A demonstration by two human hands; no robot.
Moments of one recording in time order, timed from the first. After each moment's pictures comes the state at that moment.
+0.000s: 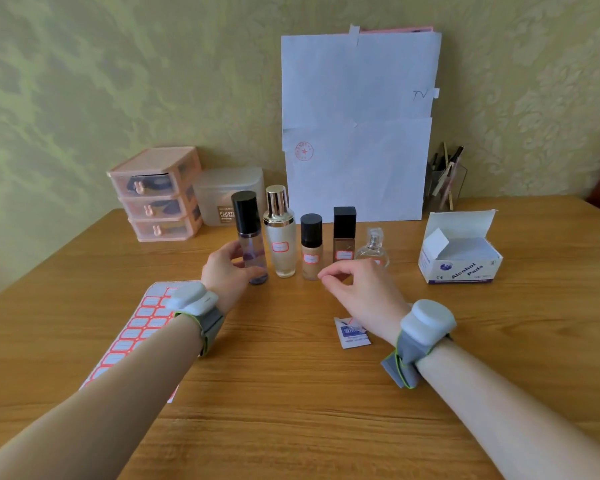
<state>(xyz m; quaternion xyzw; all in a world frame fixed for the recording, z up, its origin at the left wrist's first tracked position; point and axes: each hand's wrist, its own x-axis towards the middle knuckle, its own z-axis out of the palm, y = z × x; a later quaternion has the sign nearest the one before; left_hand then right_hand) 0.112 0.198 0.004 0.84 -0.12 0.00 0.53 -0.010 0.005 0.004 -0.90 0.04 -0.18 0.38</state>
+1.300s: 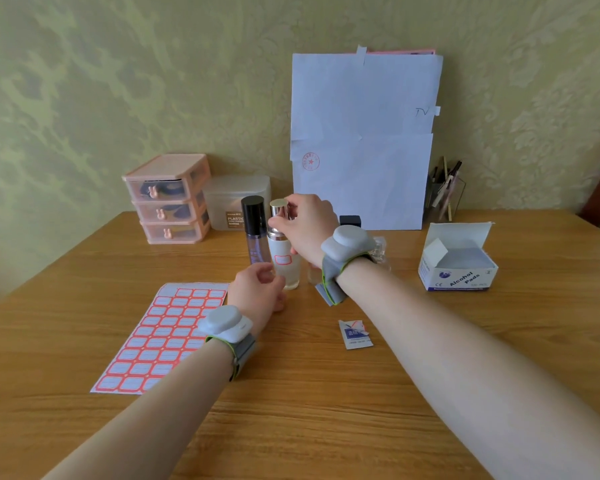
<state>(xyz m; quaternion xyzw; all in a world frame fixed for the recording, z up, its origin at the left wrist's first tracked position) 0.079 0.178 -0.009 0.81 -0.07 -0.01 0.59 0.070 0.061 0.080 -0.90 0.05 -0.24 0.36</state>
